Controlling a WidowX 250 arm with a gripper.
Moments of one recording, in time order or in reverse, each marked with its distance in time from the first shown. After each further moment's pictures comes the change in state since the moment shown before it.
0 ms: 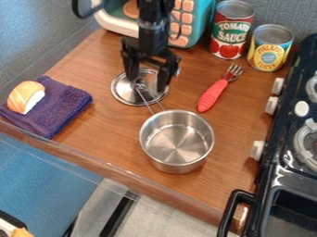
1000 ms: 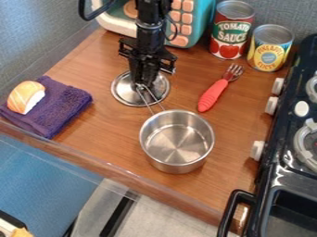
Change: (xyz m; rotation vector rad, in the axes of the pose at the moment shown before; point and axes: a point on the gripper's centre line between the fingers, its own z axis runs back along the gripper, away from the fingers) arm 0.010 0.010 -0.005 0.010 0.026 -0.002
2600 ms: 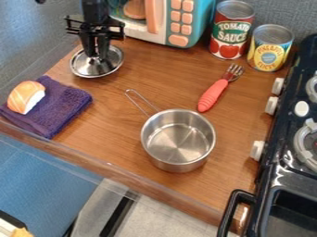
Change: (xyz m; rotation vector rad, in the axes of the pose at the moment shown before) arm 0.010 0.109 0.007 -0.013 -0.005 0.309
